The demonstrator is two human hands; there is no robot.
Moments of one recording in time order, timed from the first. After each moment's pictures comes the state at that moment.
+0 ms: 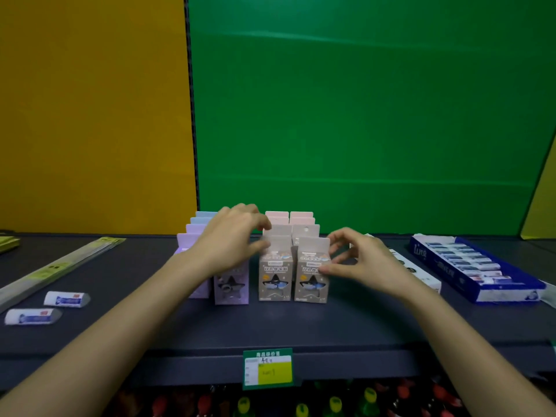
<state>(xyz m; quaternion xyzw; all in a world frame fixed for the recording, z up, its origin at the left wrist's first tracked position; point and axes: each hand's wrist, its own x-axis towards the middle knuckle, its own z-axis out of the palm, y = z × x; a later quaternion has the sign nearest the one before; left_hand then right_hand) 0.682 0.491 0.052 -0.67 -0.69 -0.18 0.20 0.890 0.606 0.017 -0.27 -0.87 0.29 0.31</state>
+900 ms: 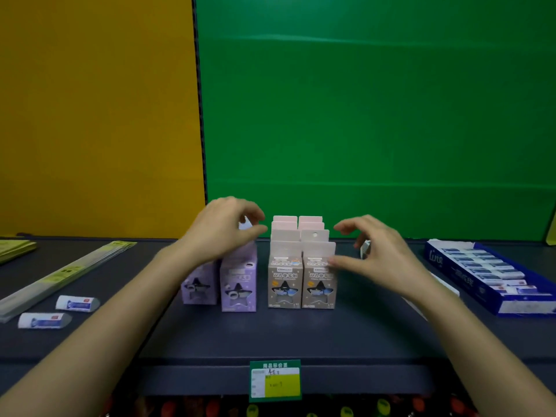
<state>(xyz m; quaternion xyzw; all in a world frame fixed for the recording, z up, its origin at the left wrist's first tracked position) 0.663 0.486 0.069 -0.65 -0.69 -0.28 0.17 0.887 0.603 0.035 -0.28 -0.89 0.12 0.35</state>
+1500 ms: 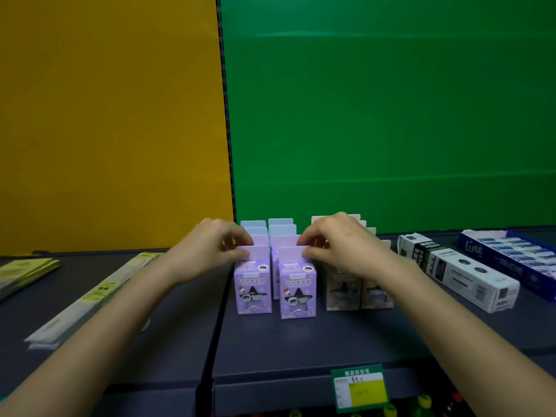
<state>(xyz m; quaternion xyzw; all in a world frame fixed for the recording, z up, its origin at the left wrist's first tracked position) 0.567 0.439 0.056 -0.69 -0.67 -0.25 0.08 0.766 0.548 0.055 -0.26 -0.94 0.04 0.23</state>
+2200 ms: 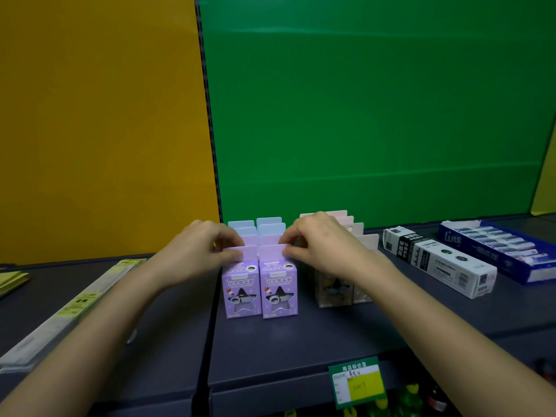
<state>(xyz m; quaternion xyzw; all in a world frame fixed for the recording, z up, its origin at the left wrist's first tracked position) 0.559 0.445 0.055 -0.71 -0.66 -0.24 0.07 0.749 0.539 0.051 -0.28 -0.92 0.02 0.25</state>
